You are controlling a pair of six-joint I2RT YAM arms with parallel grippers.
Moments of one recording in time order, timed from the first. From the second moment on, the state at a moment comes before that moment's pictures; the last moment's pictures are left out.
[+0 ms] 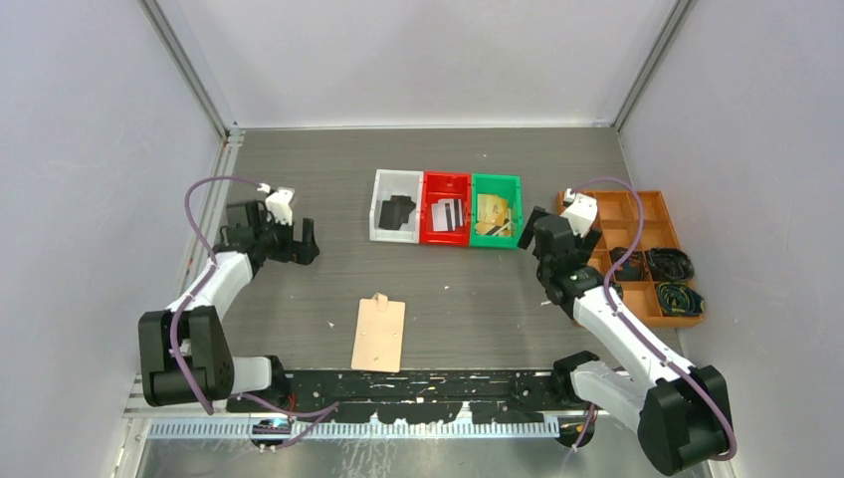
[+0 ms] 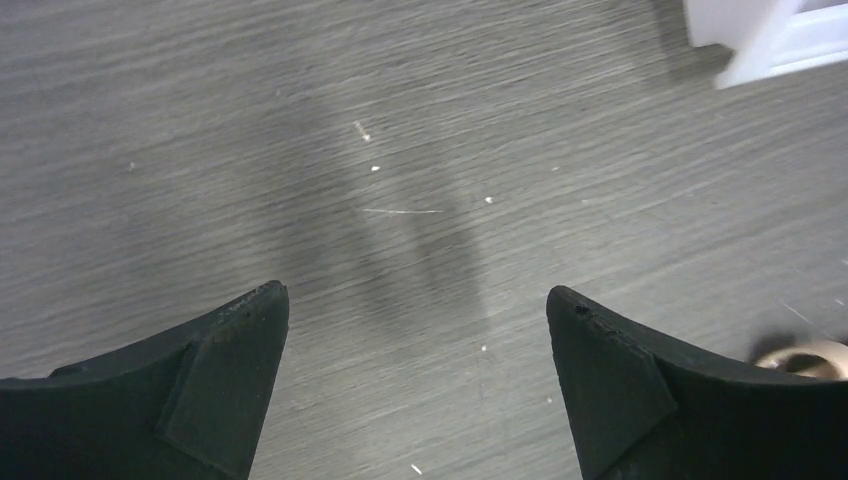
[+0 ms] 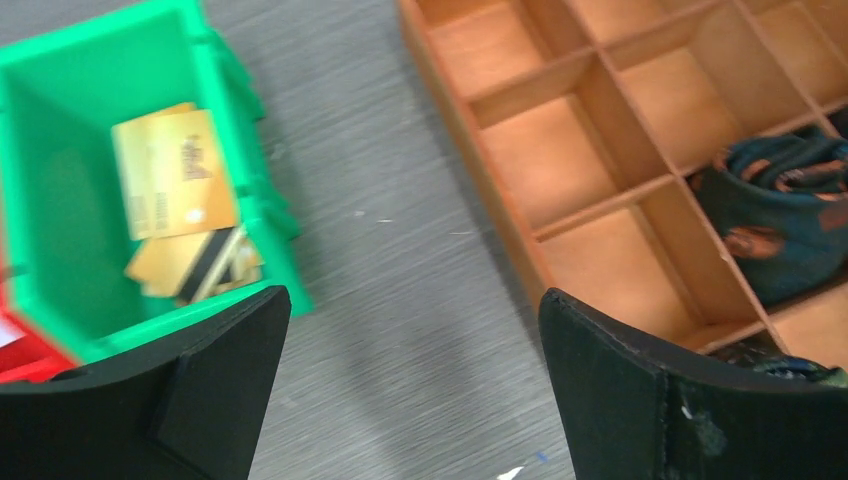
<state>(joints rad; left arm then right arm) 0.10 1.31 0.76 -0.27 0.39 0.21 0.33 0.98 0.62 -0.20 0.58 0.45</state>
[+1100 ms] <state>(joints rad) 0.09 1.57 0.29 0.96 0.18 -0.06 0.12 1.53 0.28 0.94 0.68 0.17</state>
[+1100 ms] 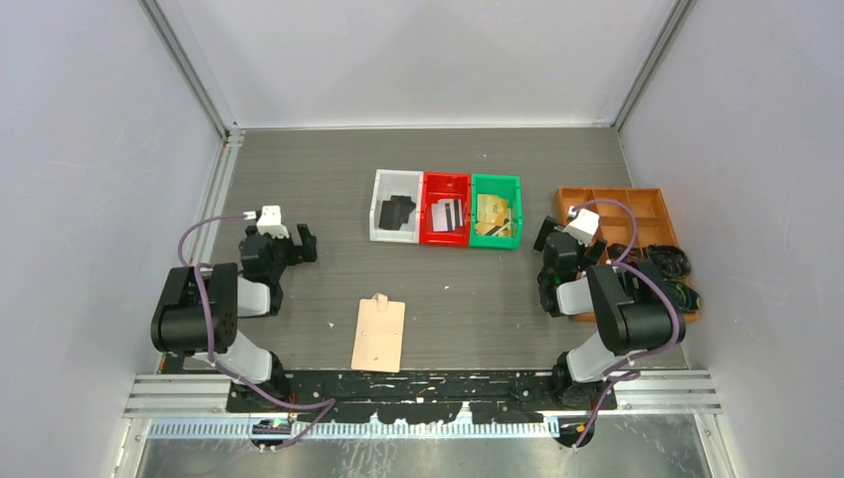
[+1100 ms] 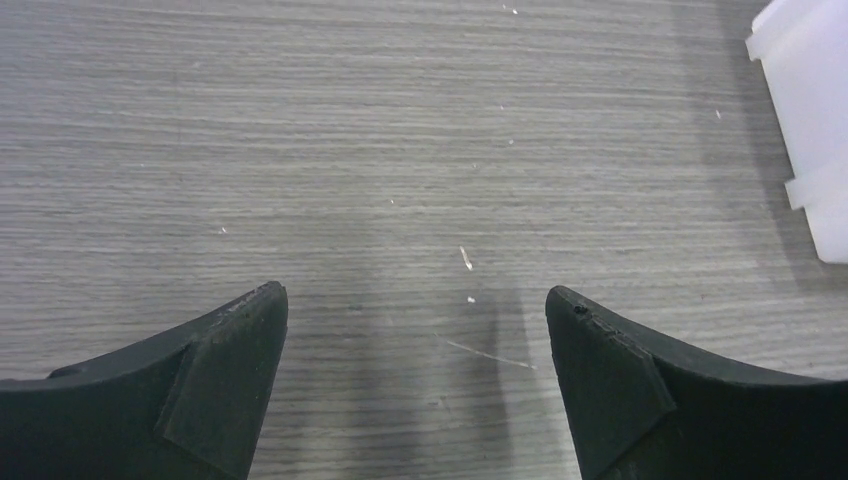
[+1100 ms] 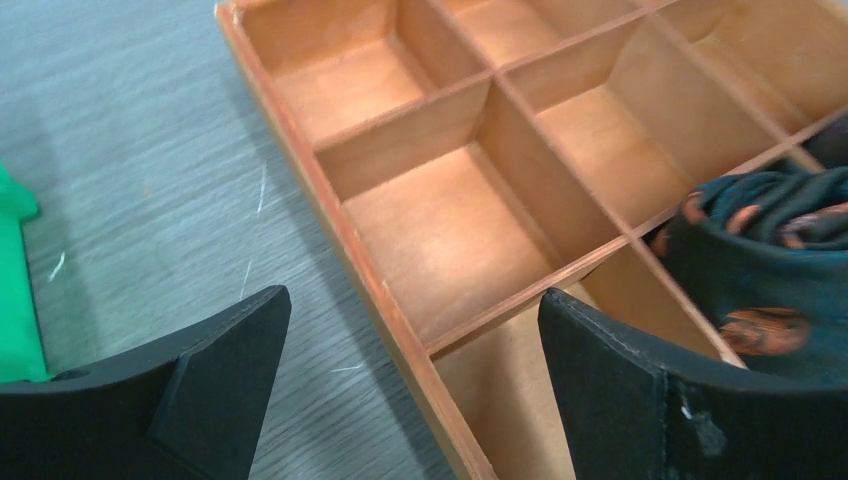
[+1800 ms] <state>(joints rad) 0.03 1.57 0.34 0.90 0.09 -0.02 0.03 1.57 0.32 0.90 0.47 0.19</state>
